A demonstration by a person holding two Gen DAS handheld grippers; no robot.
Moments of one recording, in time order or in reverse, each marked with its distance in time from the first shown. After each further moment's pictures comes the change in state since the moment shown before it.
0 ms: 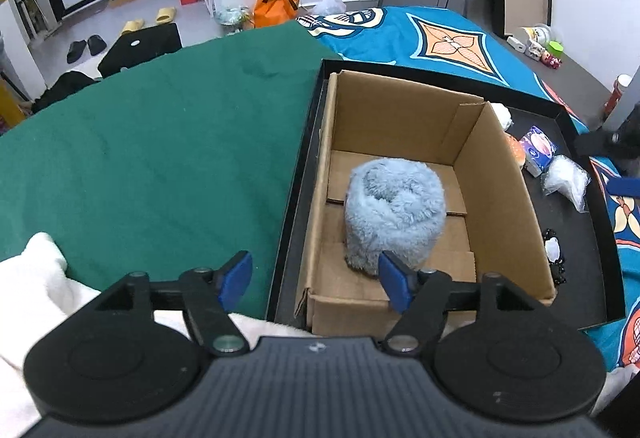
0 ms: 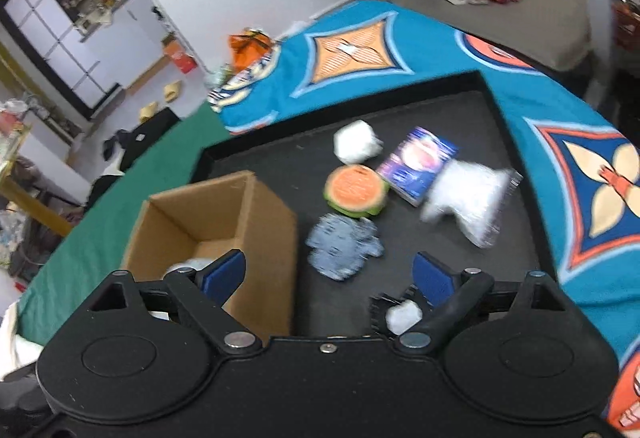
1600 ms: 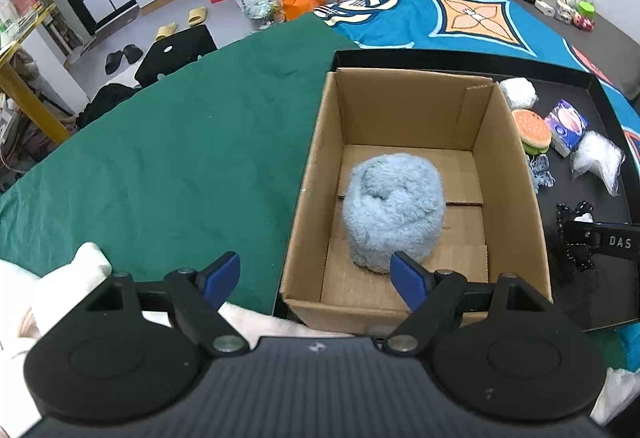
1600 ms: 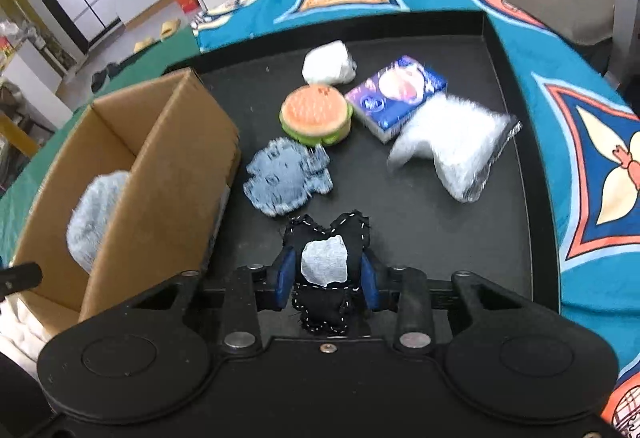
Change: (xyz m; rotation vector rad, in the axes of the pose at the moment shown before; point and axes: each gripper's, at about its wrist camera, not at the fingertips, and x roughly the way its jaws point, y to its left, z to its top) left arm -0.004 -0.045 0.016 0.062 0.069 0.194; right arm 0.040 -0.025 -0.027 -0.164 0.079 -0.004
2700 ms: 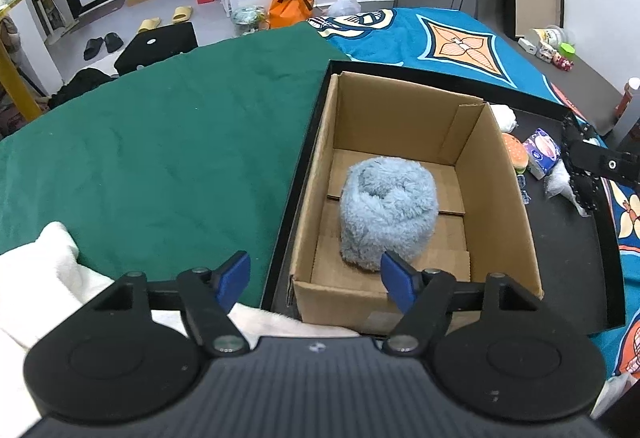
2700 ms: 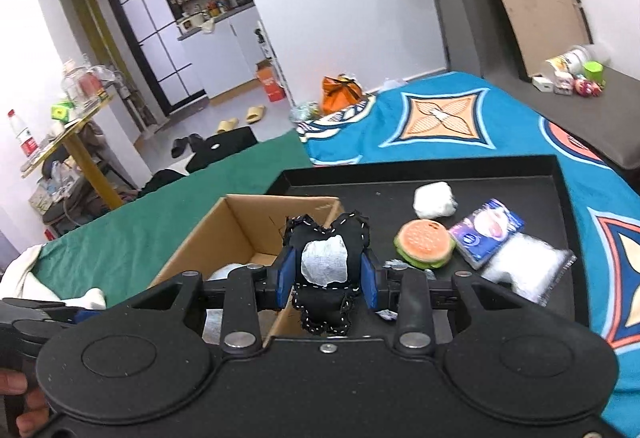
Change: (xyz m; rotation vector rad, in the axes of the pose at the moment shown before) left arm 0.004 0.029 -0.018 -0.087 -0.062 -0.148; right arm -0.058 0.052 0.015 -0.142 -0.313 0.205
